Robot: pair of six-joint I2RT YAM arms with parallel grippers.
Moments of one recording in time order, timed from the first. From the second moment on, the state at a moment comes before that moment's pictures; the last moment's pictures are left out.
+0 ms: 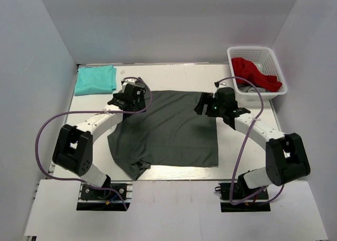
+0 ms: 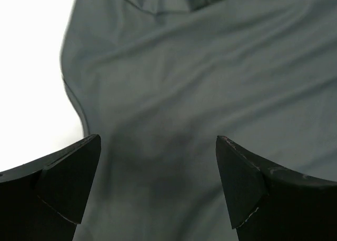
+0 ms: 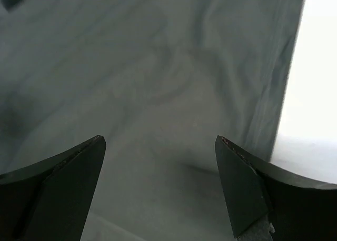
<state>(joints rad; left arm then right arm) -0.42 1.55 1.06 -0.34 -0.43 -0.39 0.37 1.41 0.84 -0.07 -0.10 0.41</state>
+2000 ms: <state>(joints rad) -0.36 1.44 0.87 -0.14 0.00 -0.43 1.02 1.74 1.04 -0.14 -0.28 0.39</state>
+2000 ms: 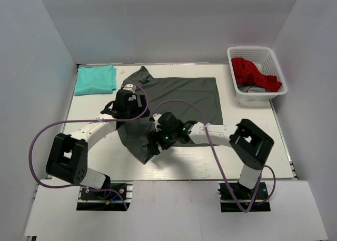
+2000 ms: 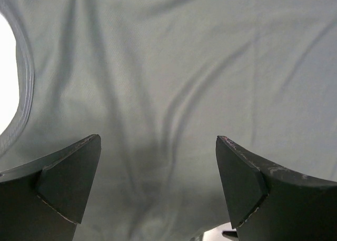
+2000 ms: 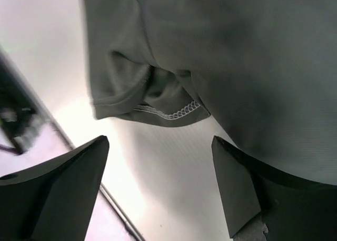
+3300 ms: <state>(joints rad) -0.36 1.74 0.94 0.00 0.14 -0.44 1.15 1.84 1.13 -0.33 0.12 0.68</state>
